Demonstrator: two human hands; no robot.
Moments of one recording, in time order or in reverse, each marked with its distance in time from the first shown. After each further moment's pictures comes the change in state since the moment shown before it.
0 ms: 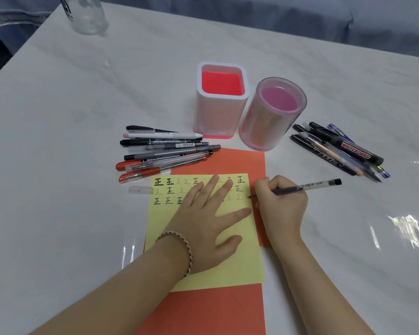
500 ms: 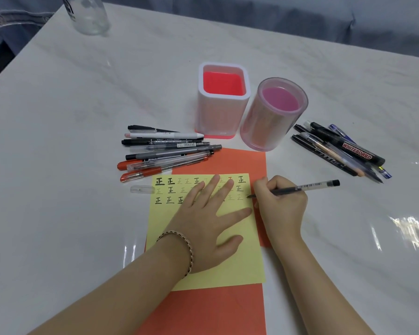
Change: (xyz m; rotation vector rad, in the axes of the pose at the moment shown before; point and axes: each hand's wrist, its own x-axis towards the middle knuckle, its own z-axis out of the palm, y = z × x) left_hand 0.000 0.000 0.000 0.002 -0.004 -0.004; right_hand 0.000 0.000 0.001 0.001 -0.025 -0.037
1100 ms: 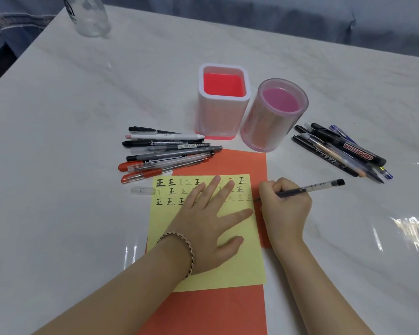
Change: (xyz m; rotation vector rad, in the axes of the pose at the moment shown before) left_hand 0.000 -0.001 0.002 0.013 0.021 0.009; right_hand -0.002 0.003 -0.002 -0.010 0.066 0.012
